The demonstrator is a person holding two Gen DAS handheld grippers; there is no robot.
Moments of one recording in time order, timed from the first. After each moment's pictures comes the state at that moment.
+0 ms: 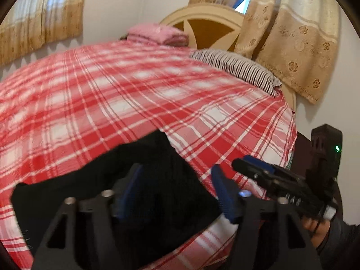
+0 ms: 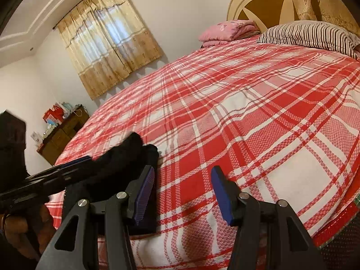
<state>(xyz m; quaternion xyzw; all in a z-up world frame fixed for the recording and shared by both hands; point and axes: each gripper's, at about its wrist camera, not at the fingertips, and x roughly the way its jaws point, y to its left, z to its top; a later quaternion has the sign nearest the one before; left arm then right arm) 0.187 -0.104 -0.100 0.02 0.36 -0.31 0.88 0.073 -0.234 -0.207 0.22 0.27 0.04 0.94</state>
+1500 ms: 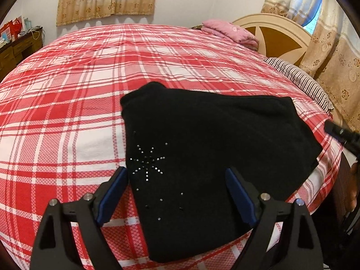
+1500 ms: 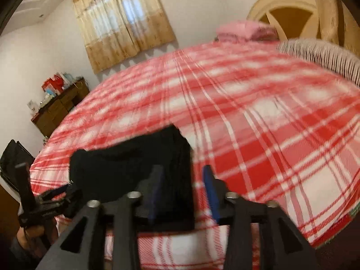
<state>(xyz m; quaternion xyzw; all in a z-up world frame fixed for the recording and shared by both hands) 0.185 0.047 -0.187 -0.05 0.41 -0.13 0.90 0.090 -0.159 -0.176 0.12 0.31 0.06 0.94</state>
